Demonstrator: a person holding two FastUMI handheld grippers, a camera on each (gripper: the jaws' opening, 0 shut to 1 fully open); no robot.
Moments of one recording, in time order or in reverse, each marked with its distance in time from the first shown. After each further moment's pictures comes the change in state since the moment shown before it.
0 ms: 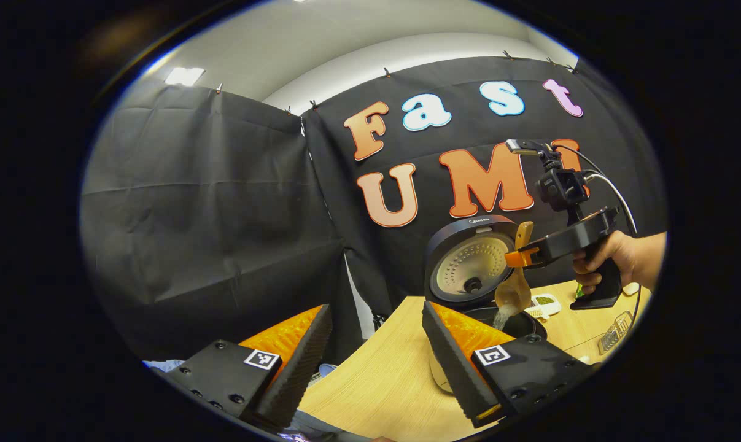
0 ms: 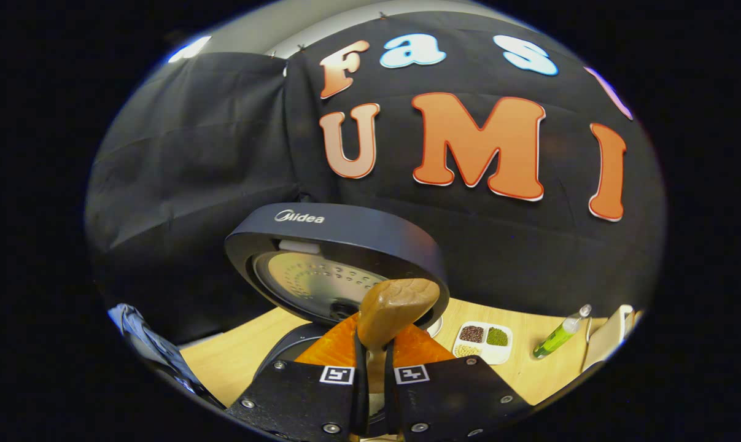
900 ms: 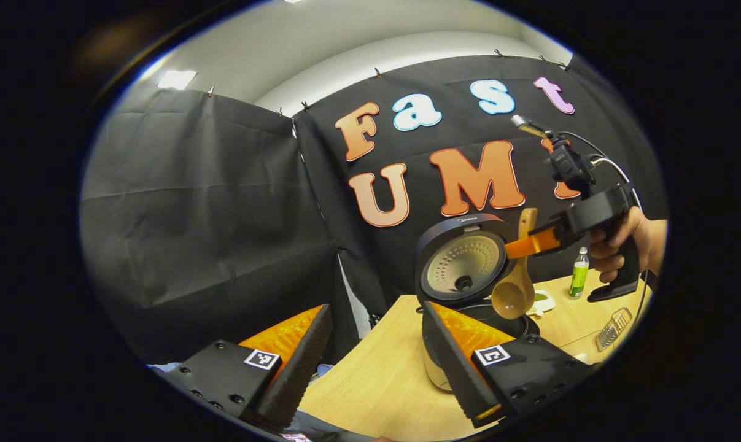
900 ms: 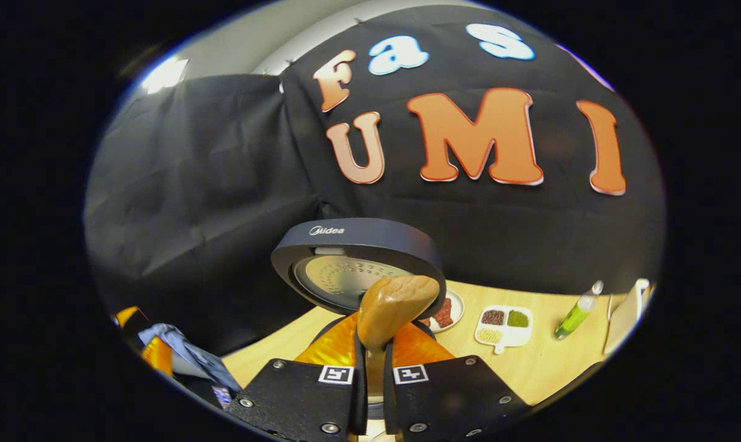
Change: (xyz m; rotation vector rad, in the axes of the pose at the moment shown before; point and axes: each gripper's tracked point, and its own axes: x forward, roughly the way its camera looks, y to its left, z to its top) left arm -0.006 -0.018 0.000 0.012 0.005 -0.042; right arm -0.066 -0.012 0.001 0.287 0.032 0.128
